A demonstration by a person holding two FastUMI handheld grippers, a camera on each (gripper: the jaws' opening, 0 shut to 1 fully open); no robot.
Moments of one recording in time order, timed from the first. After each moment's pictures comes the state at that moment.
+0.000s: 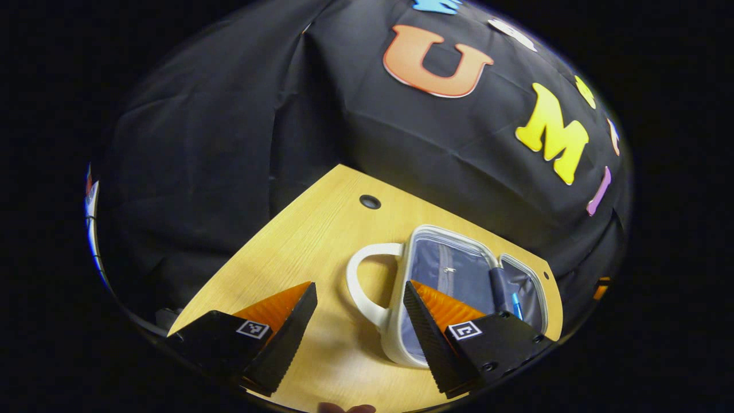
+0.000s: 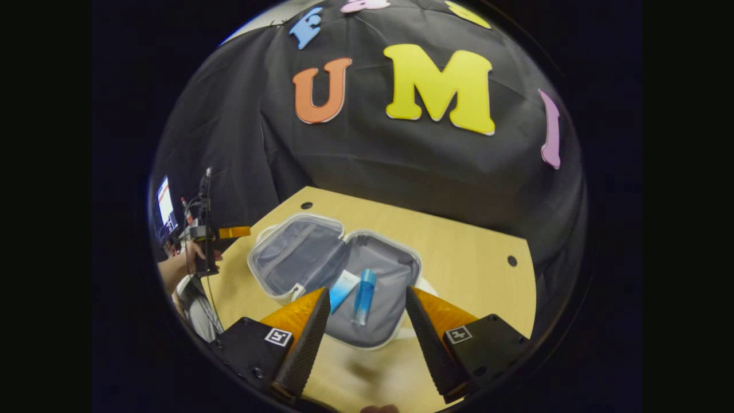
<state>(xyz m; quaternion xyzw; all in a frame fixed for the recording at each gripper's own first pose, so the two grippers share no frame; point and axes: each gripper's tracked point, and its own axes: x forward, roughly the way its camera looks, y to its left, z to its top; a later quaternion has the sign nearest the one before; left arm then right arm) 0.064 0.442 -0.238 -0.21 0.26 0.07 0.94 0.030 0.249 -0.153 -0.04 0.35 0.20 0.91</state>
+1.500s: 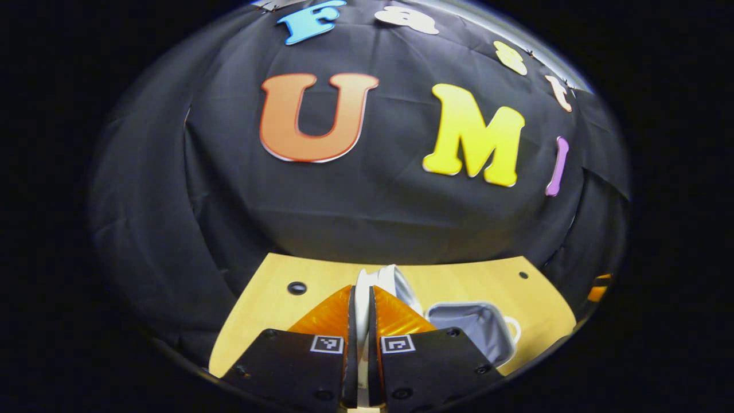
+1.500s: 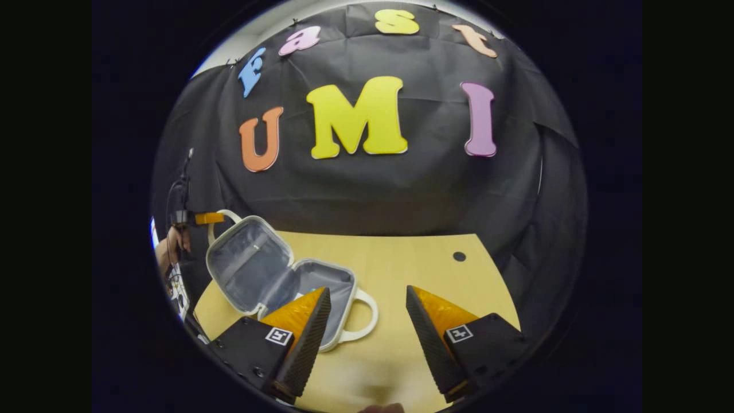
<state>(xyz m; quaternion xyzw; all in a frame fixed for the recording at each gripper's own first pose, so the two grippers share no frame) 0.123 0.291 -0.024 -0.05 0.15 -0.03 0.99 0.024 0.122 -0.093 0.02 0.23 0.05 0.97</state>
